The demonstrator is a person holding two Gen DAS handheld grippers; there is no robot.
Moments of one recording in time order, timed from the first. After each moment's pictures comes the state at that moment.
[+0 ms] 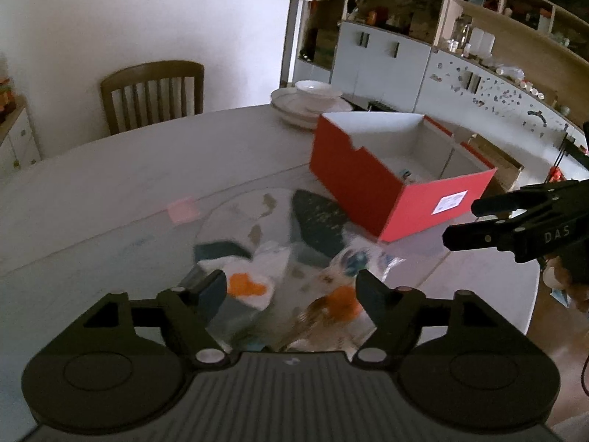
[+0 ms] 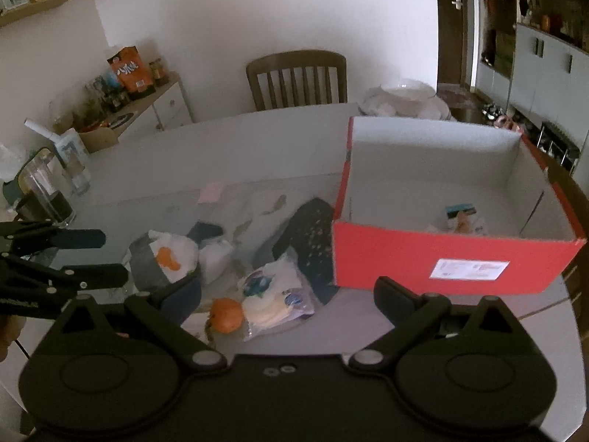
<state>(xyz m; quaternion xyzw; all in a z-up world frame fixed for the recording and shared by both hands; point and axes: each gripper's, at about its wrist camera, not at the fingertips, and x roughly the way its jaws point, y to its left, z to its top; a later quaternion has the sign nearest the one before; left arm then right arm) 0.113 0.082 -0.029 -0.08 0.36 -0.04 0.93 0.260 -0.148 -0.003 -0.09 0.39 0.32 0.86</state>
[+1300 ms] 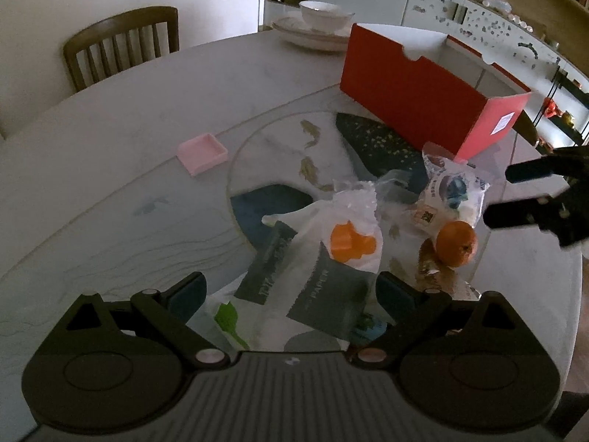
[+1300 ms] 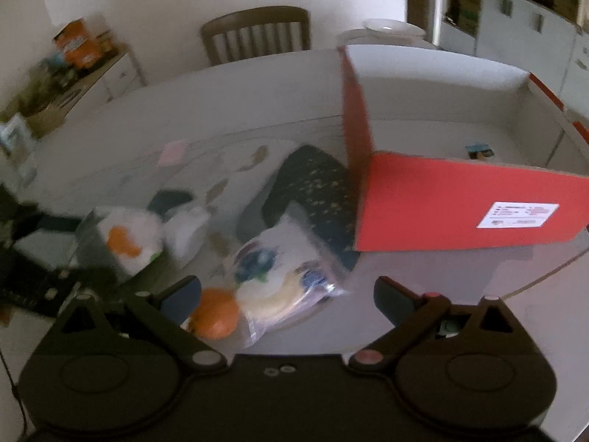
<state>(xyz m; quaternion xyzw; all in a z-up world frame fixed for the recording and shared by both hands) 0.175 0.147 -0.115 -0.03 0.45 -0.10 0.89 0.268 -0.093 -0.072 -0.10 0.44 0.25 0.86</state>
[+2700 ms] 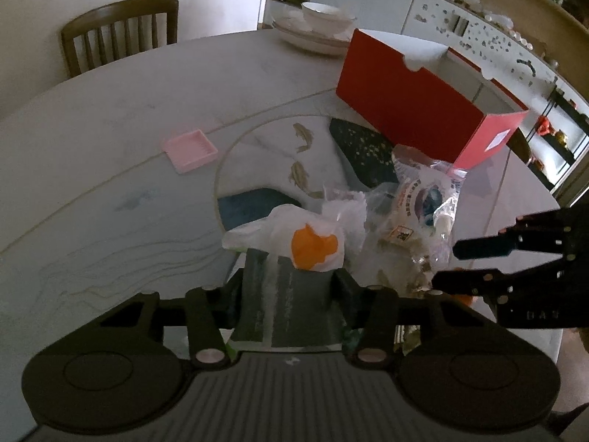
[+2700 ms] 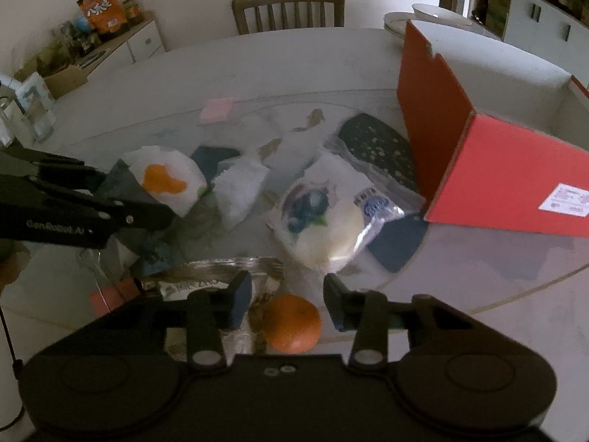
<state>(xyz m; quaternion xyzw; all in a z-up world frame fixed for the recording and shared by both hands) 0.181 0.147 -0.115 -0.07 0.45 -0.10 0.88 0.241 -0.056 -0.096 -0.13 0.46 0.27 0.84</state>
